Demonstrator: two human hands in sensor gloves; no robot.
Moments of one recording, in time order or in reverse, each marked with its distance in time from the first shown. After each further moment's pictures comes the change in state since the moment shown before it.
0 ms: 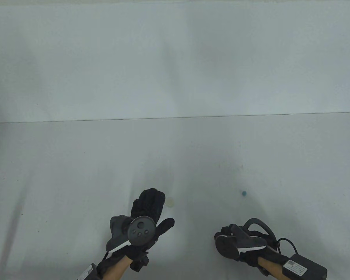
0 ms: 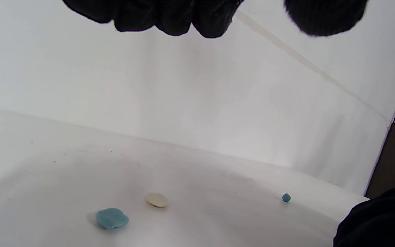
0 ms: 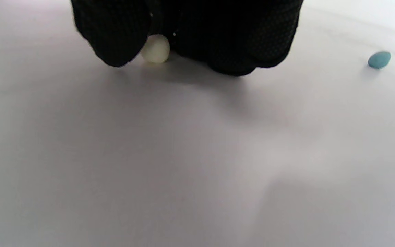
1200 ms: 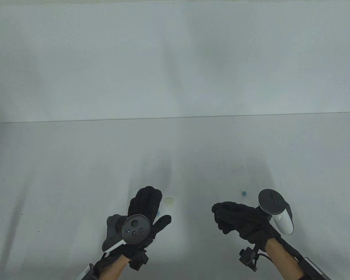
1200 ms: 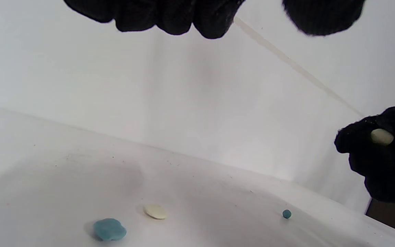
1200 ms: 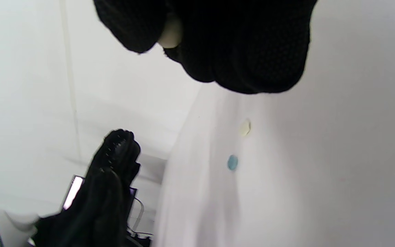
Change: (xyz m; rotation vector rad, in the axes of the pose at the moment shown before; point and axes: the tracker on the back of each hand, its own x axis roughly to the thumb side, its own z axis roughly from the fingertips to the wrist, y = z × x) left_hand -0.007 0.006 0.002 0.040 0.020 0.048; right_hand -0.076 -0.035 0.018 -0.319 0.099 -1.535
